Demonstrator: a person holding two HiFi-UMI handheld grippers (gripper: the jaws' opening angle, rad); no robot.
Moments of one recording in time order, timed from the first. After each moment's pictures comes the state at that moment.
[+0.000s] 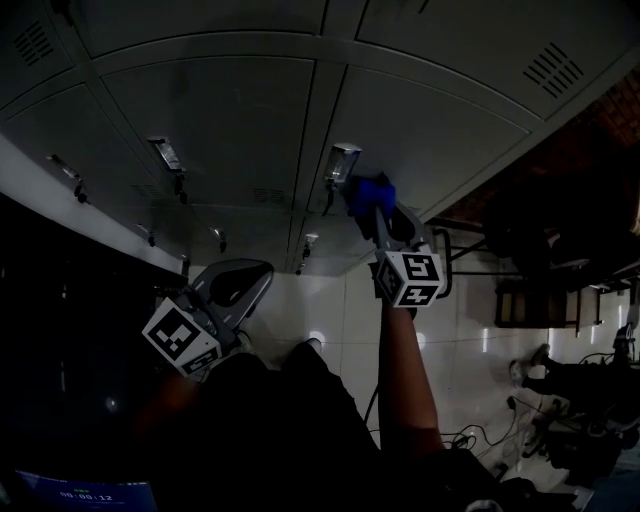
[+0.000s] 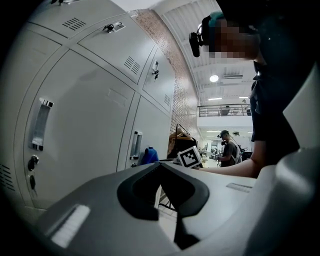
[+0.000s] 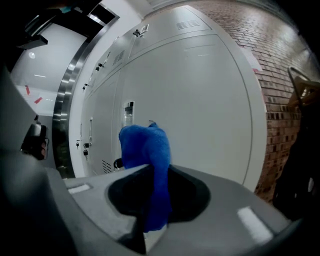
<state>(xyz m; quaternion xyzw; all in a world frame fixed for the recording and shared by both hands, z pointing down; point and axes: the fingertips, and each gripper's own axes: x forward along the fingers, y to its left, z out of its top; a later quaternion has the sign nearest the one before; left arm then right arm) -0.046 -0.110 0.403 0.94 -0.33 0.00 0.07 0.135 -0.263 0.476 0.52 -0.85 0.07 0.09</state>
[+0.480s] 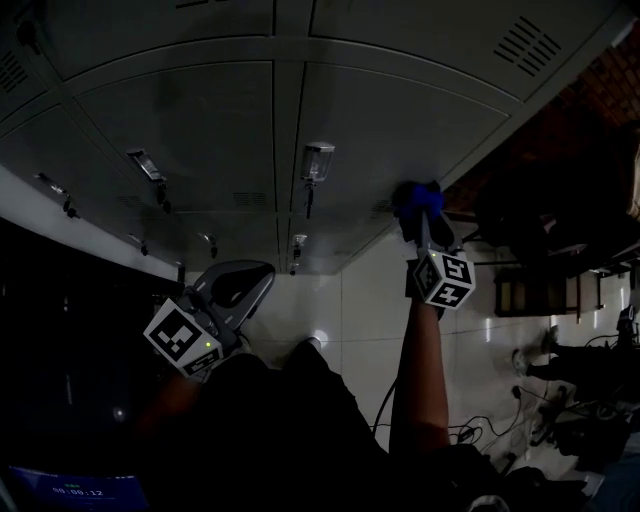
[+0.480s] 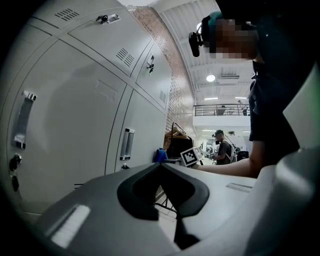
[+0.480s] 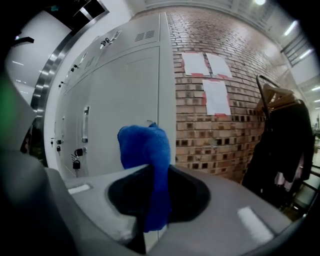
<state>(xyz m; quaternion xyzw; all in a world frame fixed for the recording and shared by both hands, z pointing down) -0.014 -0.116 0.404 0.95 -0.31 0.01 0.07 0.277 -0.265 0.482 0.63 -0.77 0.08 0.08</state>
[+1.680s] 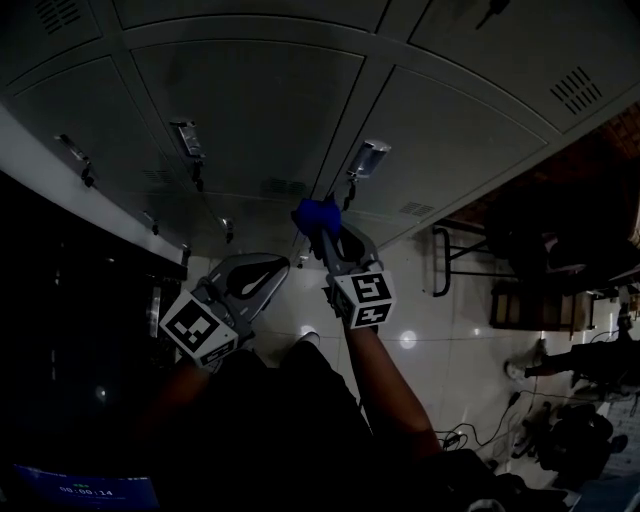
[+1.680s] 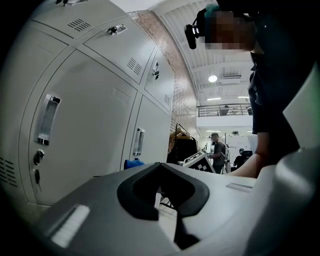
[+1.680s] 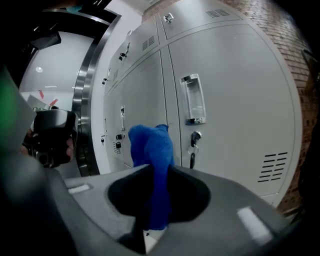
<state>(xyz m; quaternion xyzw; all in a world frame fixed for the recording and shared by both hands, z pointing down) -0.059 -0.105 0.420 0.94 -0.33 0.00 0.06 0.005 -0.200 0.515 0.43 -0.89 0.10 0.10</state>
